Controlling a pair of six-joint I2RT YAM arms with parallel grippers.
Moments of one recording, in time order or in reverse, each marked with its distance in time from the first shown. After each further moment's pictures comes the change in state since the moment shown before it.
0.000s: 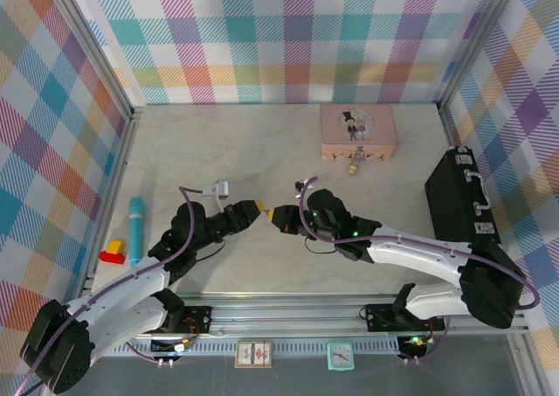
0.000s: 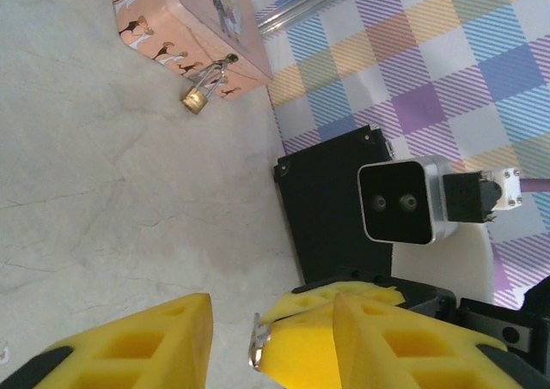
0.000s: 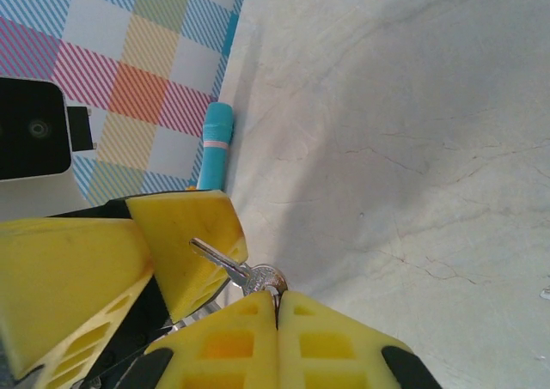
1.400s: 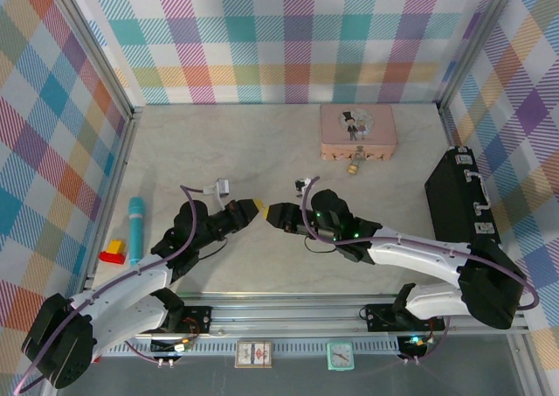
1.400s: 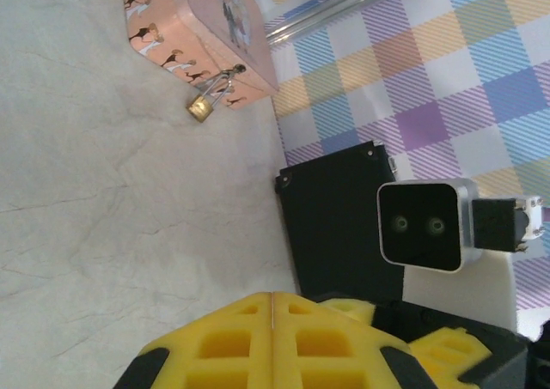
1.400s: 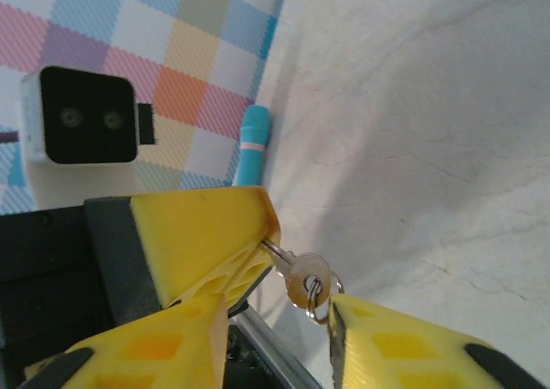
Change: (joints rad) left arm -0.007 0.045 0.006 0.043 -0.035 -0.057; right arm -0.026 -0.005 -0.041 0.137 -0.062 0.032
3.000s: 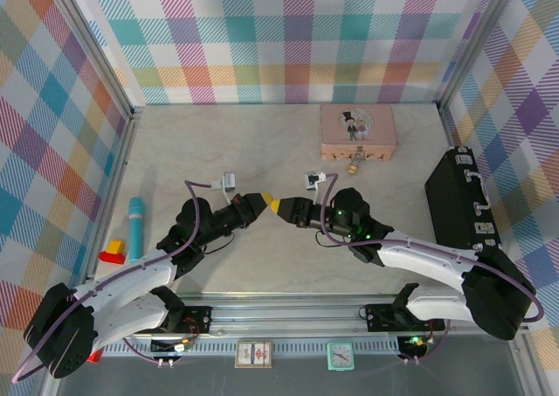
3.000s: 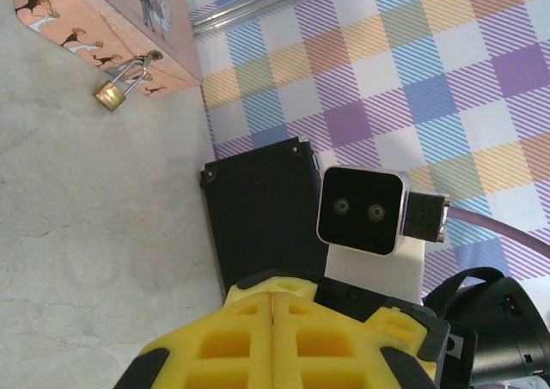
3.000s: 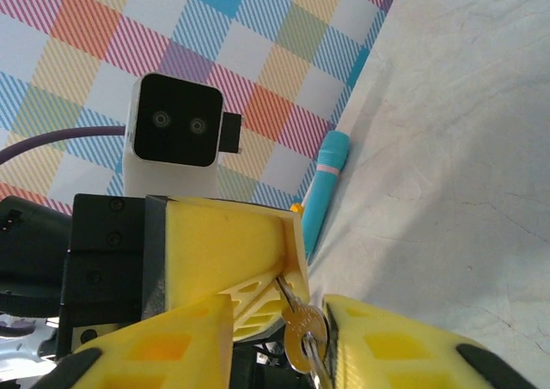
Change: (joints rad) left arm -0.062 0.054 0.052 0.128 0.024 -0.121; right arm -0.095 -0.066 -0.101 0.246 -0.179 -0.033
